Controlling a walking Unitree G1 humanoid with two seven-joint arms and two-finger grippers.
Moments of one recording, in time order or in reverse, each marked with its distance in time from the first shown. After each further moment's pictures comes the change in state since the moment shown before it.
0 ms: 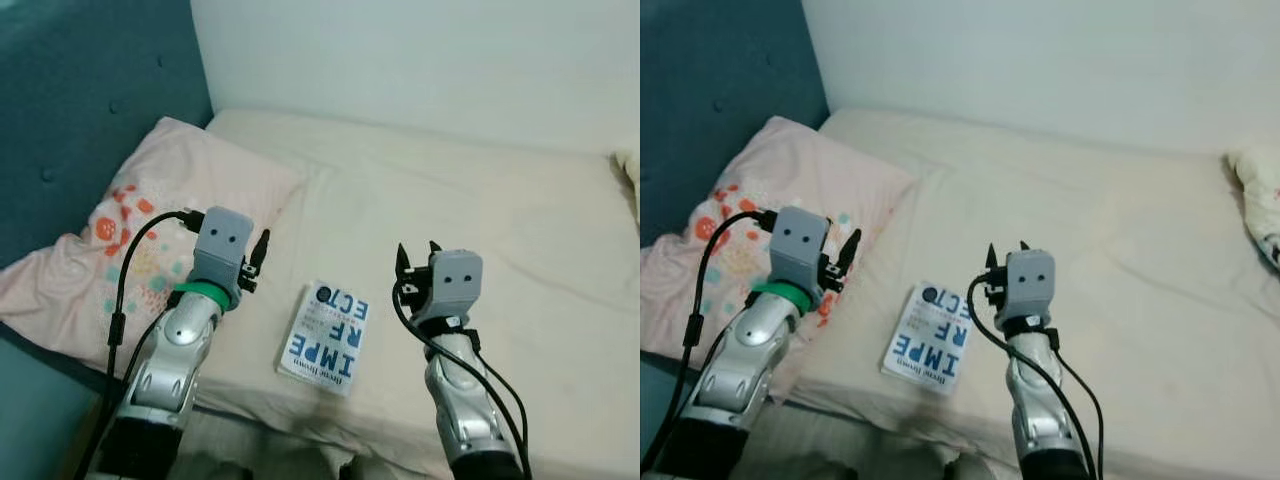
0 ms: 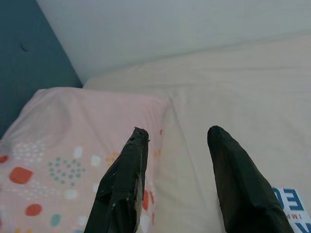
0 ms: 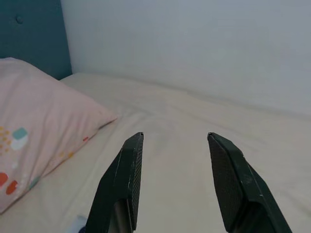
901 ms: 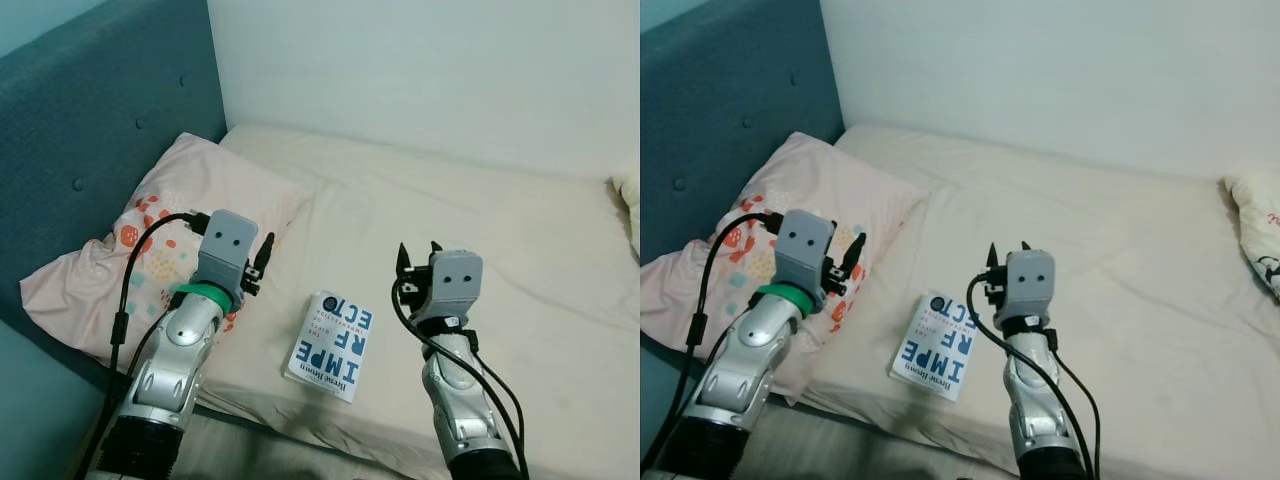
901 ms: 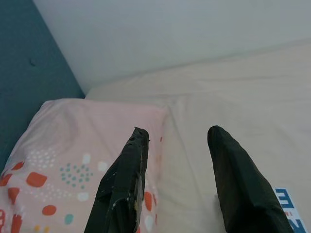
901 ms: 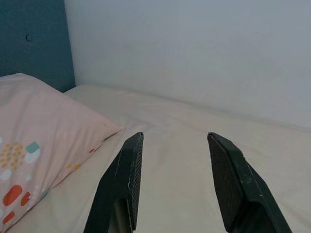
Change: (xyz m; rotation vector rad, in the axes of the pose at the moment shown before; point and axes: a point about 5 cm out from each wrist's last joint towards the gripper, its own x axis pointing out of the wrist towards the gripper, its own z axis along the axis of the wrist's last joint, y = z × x) left arm 0.001 -0.005 -0.002 0.010 -0.006 -0.044; right arm 0.000 0.001 -0.003 0.017 0.008 -0.026
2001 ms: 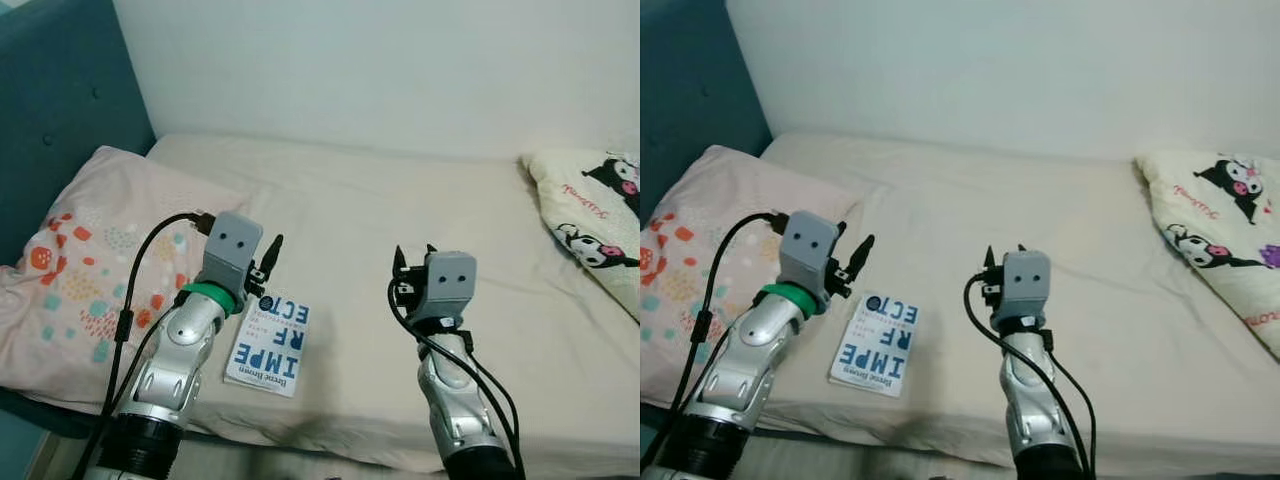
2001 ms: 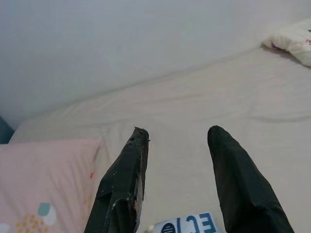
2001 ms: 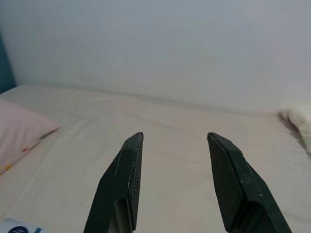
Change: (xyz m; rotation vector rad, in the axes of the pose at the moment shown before) left arm 0.002 -0.004 0.000 -0.014 -0.018 -0.060; right arm 0.002 -0.001 -0.003 0.005 0.018 -0.012
